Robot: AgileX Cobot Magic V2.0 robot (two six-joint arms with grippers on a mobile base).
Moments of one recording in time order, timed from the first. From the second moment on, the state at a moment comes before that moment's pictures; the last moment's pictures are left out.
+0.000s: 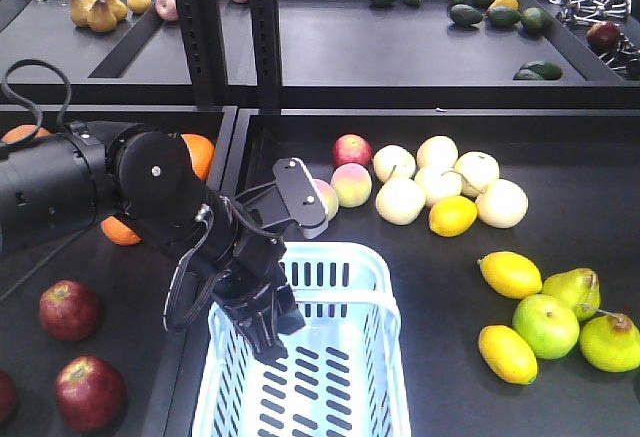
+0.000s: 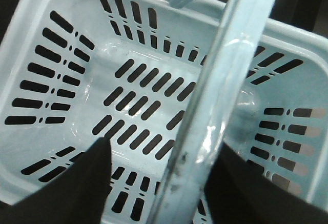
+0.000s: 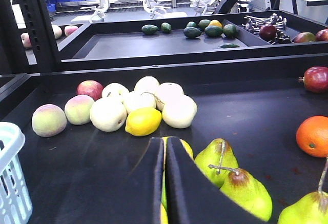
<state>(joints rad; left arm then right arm) -0.62 1.67 -1.27 -0.36 0.89 0.76 -0.03 -0.01 0.03 -0.09 0.18 0.12</state>
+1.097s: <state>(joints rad) -0.62 0.93 -1.04 -0.05 0.92 -0.06 -0.03 -0.01 0.03 -0.09 0.18 0.12</state>
